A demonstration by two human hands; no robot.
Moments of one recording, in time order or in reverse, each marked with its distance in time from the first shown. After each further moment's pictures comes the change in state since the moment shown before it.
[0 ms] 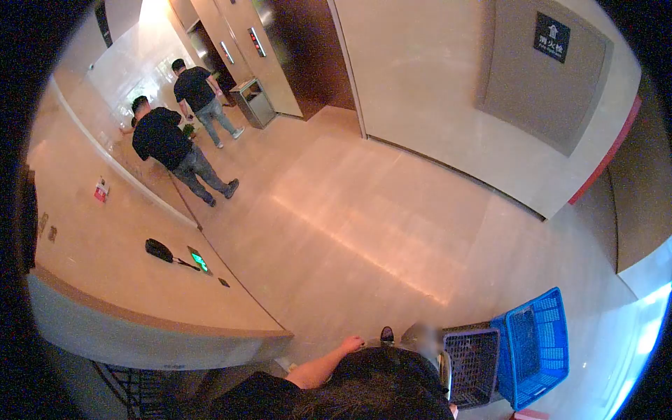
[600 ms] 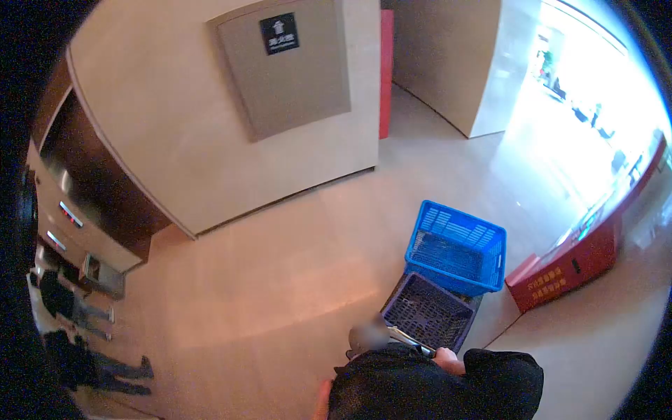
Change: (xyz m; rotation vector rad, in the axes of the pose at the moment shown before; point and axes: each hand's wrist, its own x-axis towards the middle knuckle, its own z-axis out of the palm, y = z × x) left_hand 0.001 0.007 -0.022 0.001 -0.102 0.199; right_hand -0.054 -0.044 -0.011 0.128 -0.136 0.221
